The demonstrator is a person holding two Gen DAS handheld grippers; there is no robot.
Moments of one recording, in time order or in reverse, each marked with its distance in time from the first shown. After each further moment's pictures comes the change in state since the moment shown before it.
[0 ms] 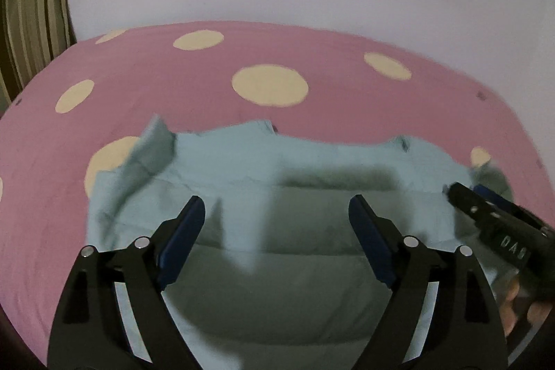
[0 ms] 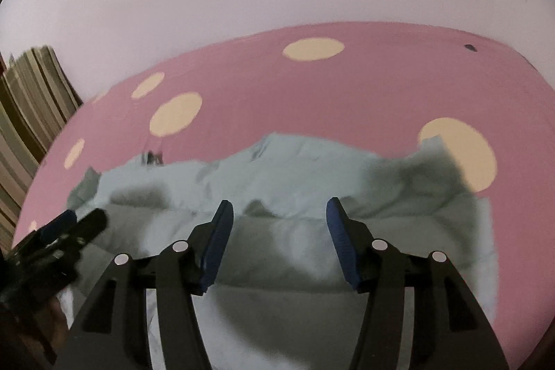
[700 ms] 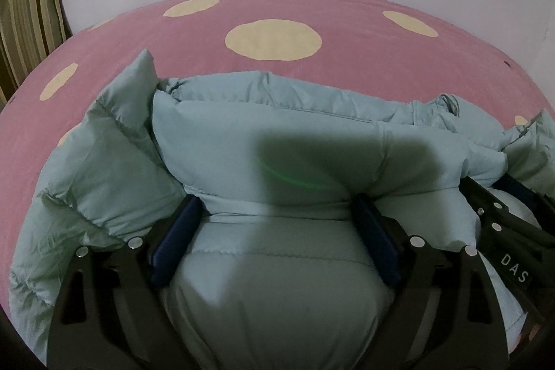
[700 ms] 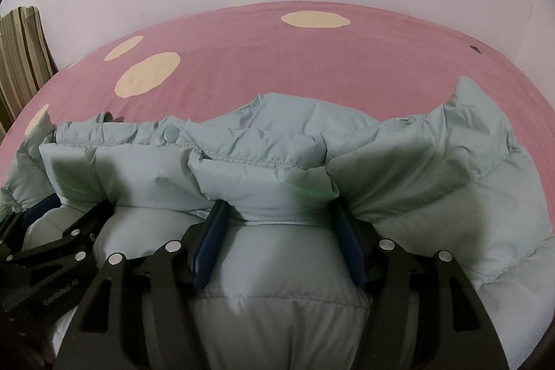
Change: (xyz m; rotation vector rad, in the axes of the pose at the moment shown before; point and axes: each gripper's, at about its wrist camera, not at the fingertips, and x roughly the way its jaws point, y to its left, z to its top) left arm 0.072 -0.002 -0.020 0.028 0.040 0.056; right arm 0.058 0.013 -0.024 -0.077 -0.009 -0.116
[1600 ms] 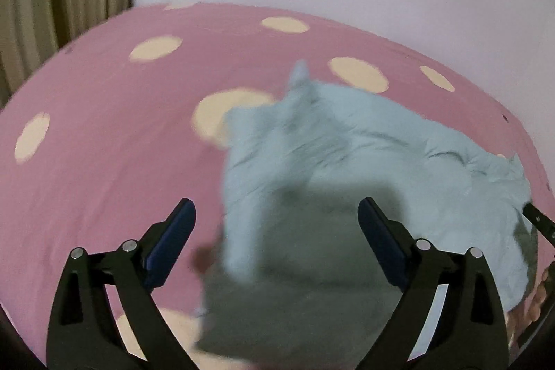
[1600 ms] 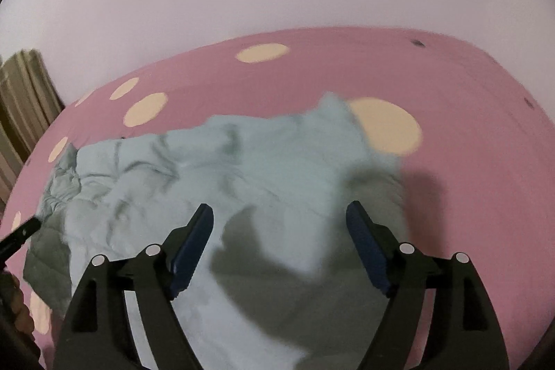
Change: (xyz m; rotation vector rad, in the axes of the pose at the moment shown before) left arm -0.121 0.127 -0.048 -0.225 -0.018 0.001; right arm -0.109 -0.096 -0.028 0.140 -0.035 0.023
